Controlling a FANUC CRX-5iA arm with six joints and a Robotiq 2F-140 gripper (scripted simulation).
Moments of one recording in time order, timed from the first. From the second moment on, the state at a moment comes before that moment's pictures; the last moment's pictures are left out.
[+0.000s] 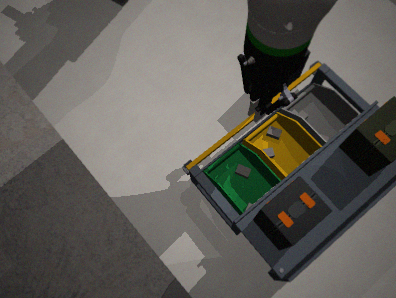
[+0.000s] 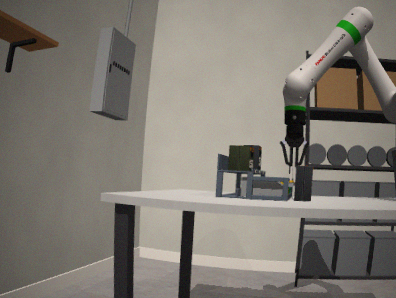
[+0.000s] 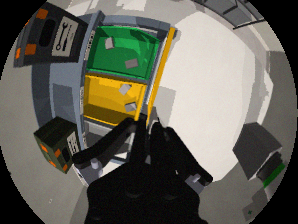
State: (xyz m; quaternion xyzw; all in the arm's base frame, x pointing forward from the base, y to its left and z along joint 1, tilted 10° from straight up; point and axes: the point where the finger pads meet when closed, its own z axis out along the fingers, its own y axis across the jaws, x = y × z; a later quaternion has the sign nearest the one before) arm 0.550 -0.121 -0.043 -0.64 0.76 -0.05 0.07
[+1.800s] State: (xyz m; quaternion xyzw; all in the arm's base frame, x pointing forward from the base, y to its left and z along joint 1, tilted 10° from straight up) arm 0.532 -0.123 0.060 -0.64 0.76 -0.05 0.07
